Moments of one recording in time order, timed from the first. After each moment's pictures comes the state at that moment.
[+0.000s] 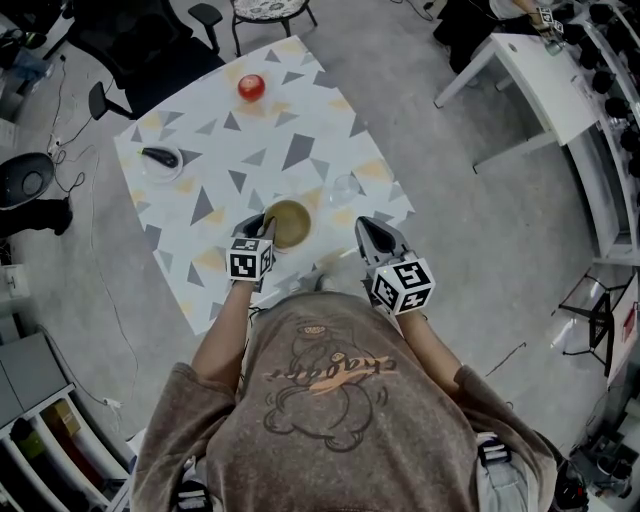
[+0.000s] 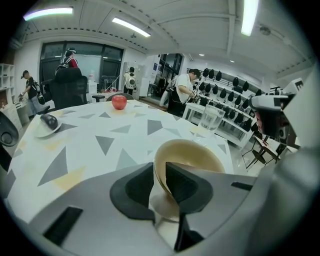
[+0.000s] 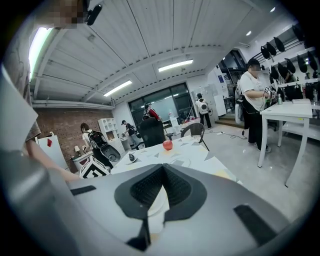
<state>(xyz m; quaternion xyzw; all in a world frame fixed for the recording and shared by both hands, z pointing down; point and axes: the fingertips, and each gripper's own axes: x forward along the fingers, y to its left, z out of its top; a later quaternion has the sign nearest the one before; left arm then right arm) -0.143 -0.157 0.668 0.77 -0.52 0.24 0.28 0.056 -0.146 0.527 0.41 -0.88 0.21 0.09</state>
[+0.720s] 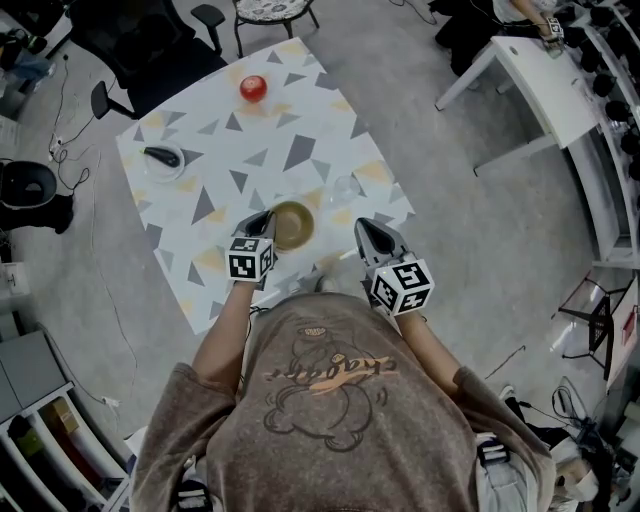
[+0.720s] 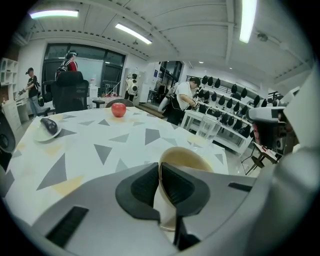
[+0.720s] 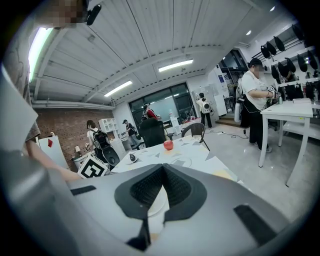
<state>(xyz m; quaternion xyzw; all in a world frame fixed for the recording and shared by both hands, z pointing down) -0.136 -0.164 0.645 0.78 -0.53 0.20 0.27 0.054 -0.145 0.527 0.41 -0.88 0.21 0.09</state>
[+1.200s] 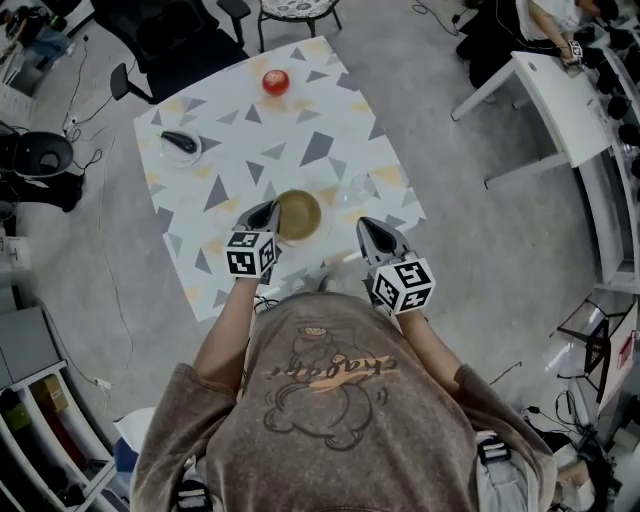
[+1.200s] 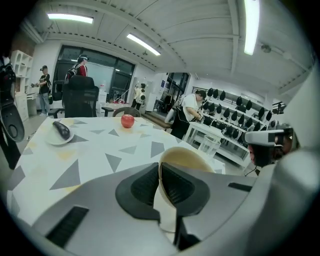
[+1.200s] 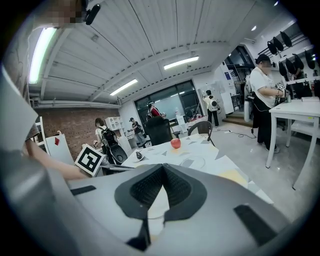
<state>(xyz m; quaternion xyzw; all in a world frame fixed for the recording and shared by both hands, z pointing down) -0.155 -0.161 0.605 0.77 -0.56 0.14 0.27 0.032 -0.141 0.529 0.37 -0.90 0.21 0.10</state>
